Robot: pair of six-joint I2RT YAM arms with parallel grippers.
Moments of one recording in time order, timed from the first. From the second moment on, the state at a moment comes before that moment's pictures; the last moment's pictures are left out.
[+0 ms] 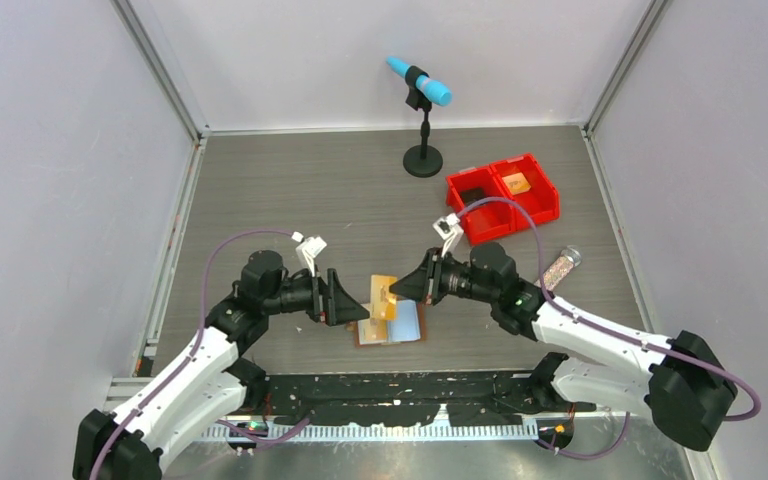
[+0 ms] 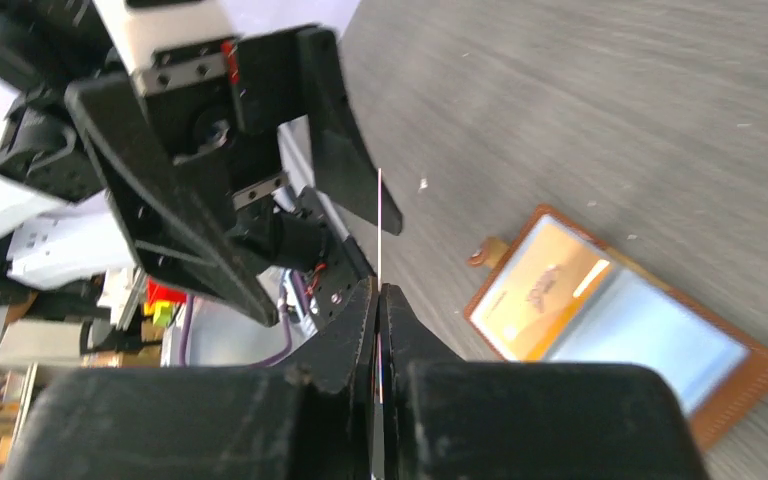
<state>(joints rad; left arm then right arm) -0.49 0.74 0.41 -0.11 0.74 -0.64 0.80 1.04 0.50 0.33 -0.40 0.79</state>
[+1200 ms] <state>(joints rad) -0.49 0.67 0.43 -0.33 0.54 -0.54 0.01 1.61 1.04 0.11 0.26 0.49</state>
